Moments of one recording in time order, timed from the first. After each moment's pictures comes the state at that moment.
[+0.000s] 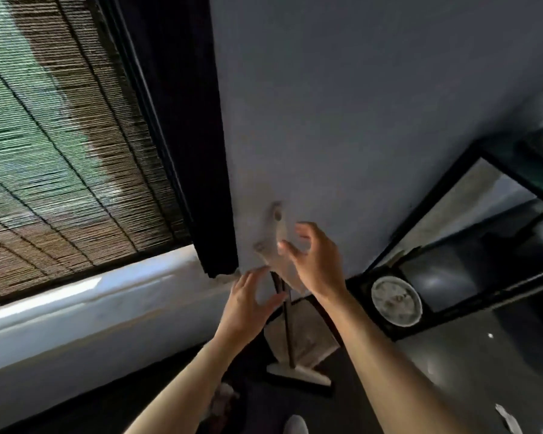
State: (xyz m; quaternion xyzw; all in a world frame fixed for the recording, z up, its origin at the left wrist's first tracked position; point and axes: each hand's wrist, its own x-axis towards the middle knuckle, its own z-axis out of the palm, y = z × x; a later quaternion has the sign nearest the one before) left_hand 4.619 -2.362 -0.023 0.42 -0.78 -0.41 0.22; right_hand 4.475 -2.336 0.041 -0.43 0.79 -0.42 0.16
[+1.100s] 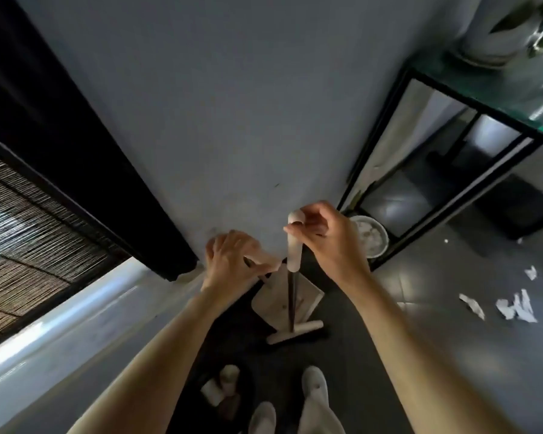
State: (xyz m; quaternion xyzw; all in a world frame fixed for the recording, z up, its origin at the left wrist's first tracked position) left_hand 4.566 -2.409 -0.052 0.30 -0.91 -0.26 0.14; right_hand 4.441 -2.271 0.043 -0.34 0.76 -0.52 0.17
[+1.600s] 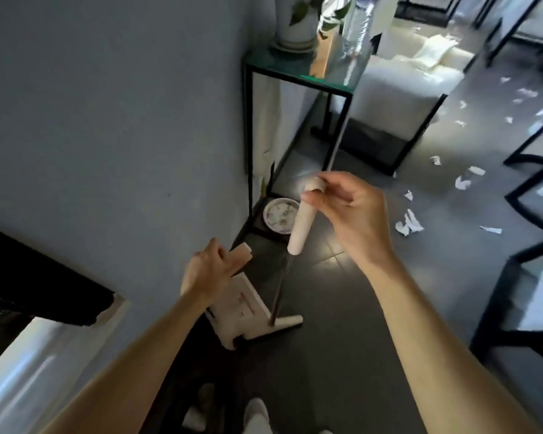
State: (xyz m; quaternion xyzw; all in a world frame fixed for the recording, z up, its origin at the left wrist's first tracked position) left_hand 4.525 -2.308 -0.005 0.26 -0.89 -0.37 0.00; right_hand 4.457 -2.109 0.126 -0.15 0.73 -0.67 0.00
